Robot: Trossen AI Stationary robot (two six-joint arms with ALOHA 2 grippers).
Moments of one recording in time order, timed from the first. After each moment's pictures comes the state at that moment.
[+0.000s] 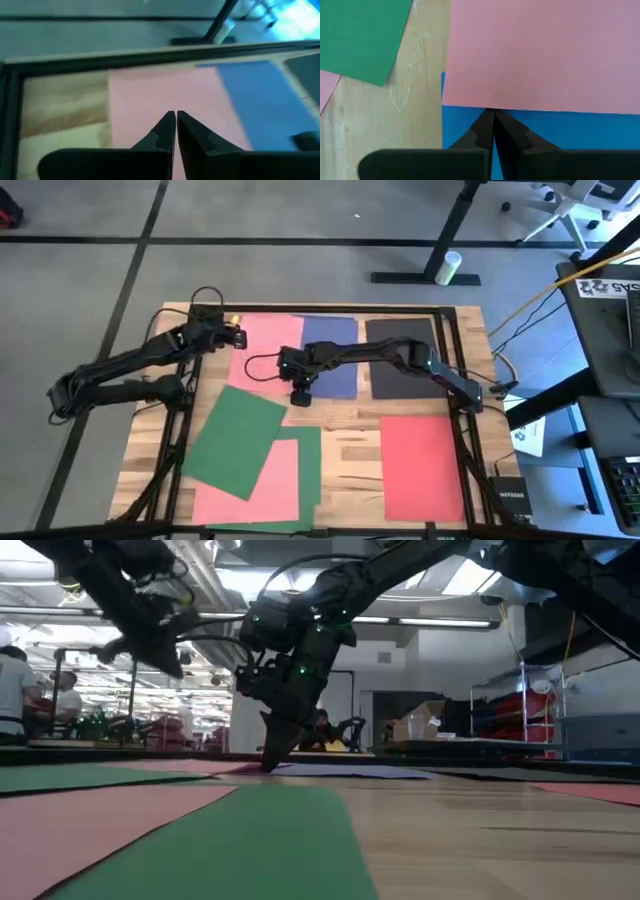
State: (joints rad) left arm 0.57 0.80 0.61 -0.47 -0.40 -0.58; right arm -0.14 2.40 1.93 -0.73 -0.12 -0.05
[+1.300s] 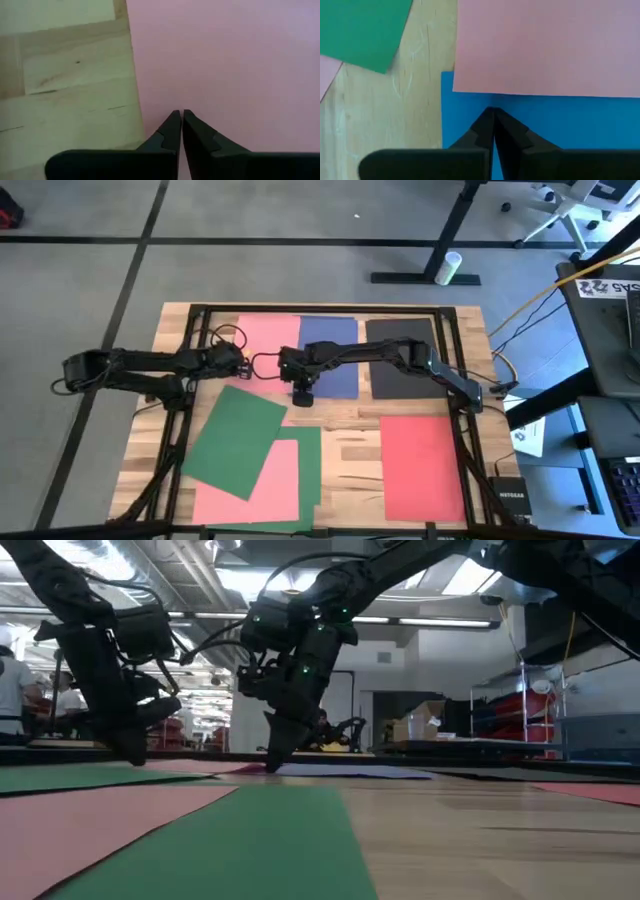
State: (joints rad) left arm 0.42 1.12 0.29 -0.36 -0.36 -0.89; right arm -0.14 2.40 1.93 -0.76 -0.12 -0.08
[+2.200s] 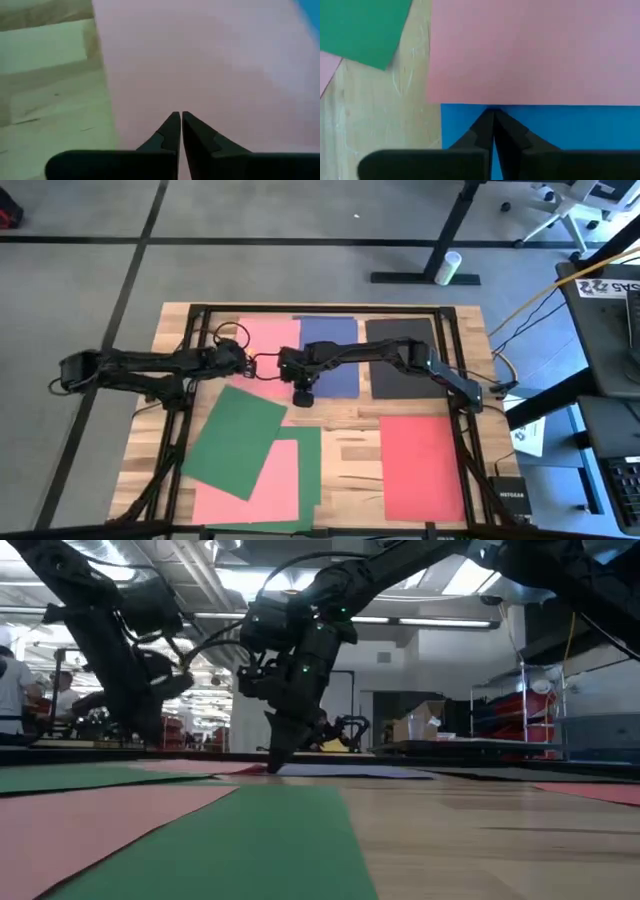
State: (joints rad) left arm 0.36 1.08 0.38 -0.38 -0.45 -0.86; right arm -0.14 2.41 1.96 -0.78 -0.12 -0.09
